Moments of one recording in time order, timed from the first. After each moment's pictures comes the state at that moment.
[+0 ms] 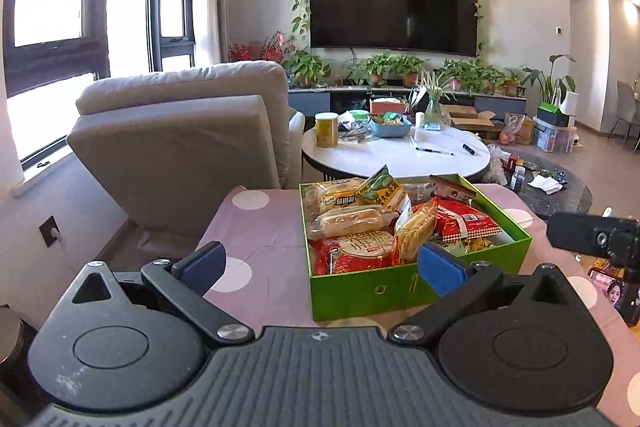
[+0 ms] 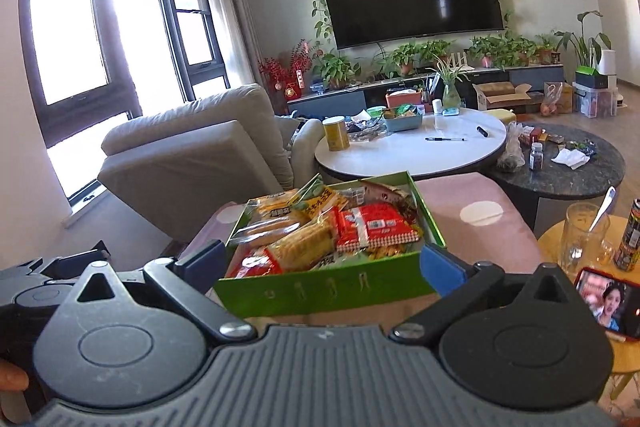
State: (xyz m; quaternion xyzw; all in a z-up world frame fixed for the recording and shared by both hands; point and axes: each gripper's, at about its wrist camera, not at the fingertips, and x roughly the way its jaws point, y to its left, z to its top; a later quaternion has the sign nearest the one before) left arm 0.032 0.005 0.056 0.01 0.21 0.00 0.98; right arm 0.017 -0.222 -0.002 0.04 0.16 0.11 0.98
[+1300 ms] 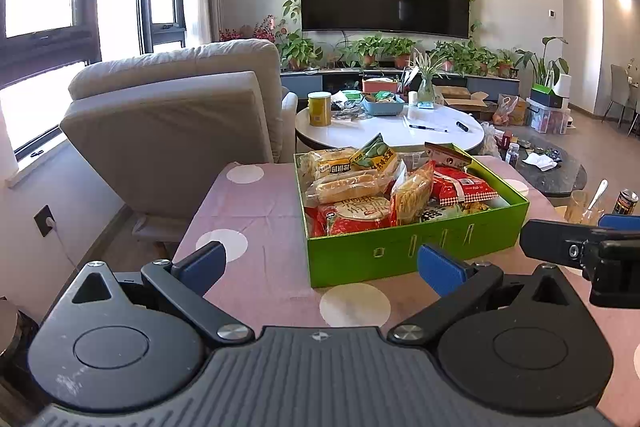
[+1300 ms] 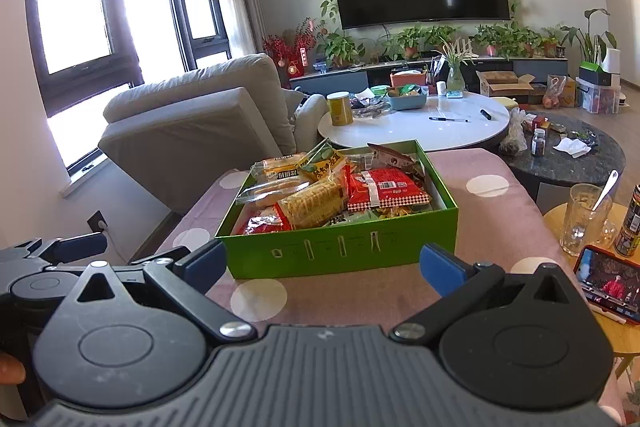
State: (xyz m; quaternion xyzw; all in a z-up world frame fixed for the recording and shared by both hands) left arm 0.023 0.009 0.035 0.02 0.23 -0.01 0.97; right arm 0.008 -0.204 -0.028 0.01 0.19 0.10 0.98
